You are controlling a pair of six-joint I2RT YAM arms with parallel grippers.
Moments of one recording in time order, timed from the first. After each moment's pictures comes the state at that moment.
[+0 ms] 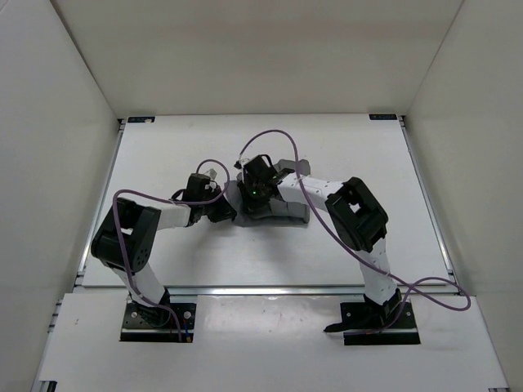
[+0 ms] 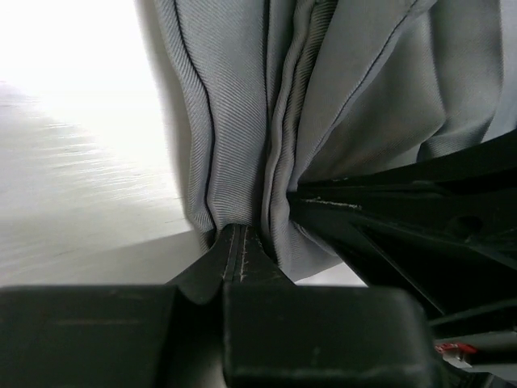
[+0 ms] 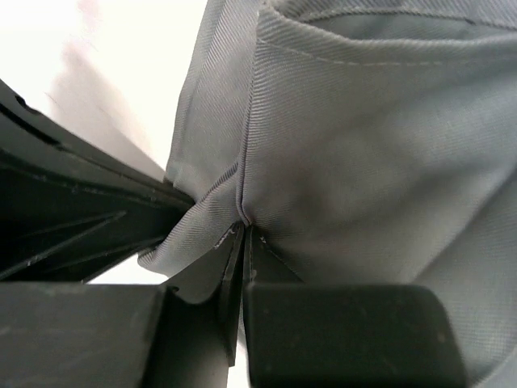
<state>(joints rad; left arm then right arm) -0.35 1.69 0.71 0.16 0.32 -0.73 0.75 2.11 1.51 -0.32 -0.20 0.26</state>
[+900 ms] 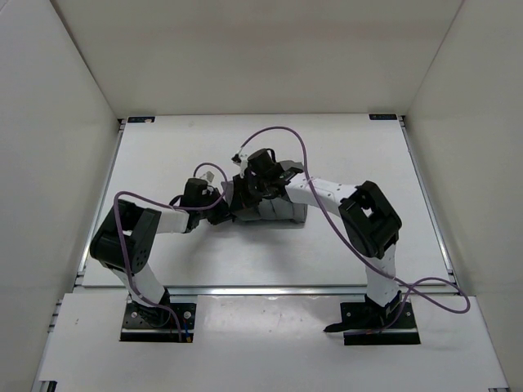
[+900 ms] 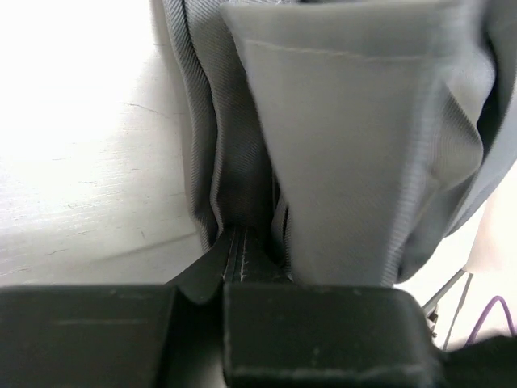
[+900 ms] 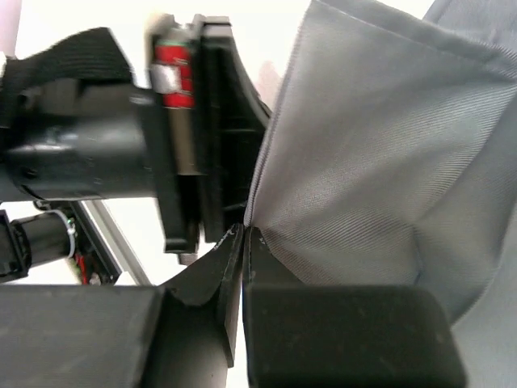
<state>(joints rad) -0.34 1.68 0.63 0.30 0.33 -0.78 0.76 1.98 1.44 -0.20 -0.48 0.42</state>
